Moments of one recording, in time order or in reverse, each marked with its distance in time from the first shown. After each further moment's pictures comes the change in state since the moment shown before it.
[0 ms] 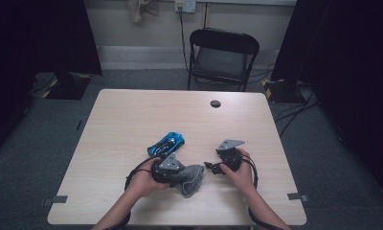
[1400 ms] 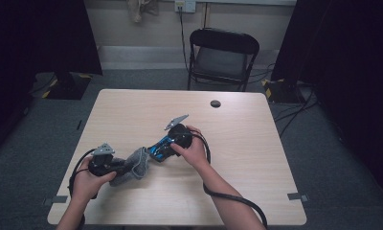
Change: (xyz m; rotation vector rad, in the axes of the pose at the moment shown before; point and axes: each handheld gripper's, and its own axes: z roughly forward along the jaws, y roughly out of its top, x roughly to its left) left arm 0.052 -0.087 -0.132 -0.097 0.252 -0.416; right arm 0.063 0.141 0.088 0.081 0.193 -0.122
